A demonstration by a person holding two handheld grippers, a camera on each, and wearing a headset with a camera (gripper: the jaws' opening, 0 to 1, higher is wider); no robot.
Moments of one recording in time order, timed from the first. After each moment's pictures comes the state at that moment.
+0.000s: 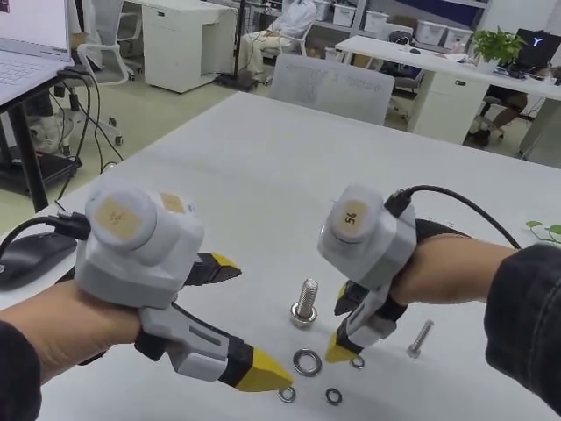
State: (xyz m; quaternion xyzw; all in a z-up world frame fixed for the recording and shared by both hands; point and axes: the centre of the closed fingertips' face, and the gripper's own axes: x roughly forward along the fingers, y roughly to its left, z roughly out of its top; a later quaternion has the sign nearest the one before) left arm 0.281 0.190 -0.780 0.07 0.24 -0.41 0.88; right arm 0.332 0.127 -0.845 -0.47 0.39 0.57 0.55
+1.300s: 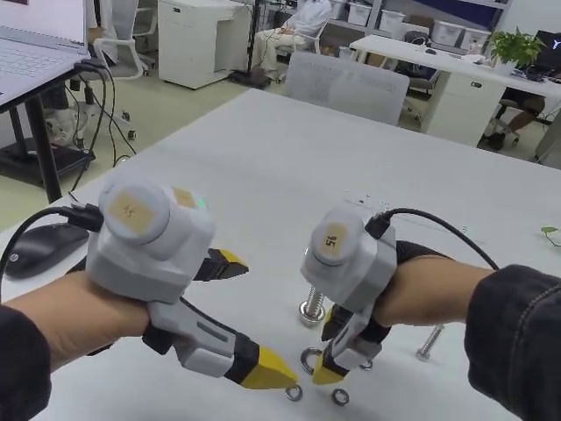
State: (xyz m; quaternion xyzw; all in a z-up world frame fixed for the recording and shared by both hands) left arm 0.280 0.193 -0.782 0.07 0.24 -0.40 0.88; right arm 0.312 0.142 -0.874 -0.47 0.41 0.59 0.52
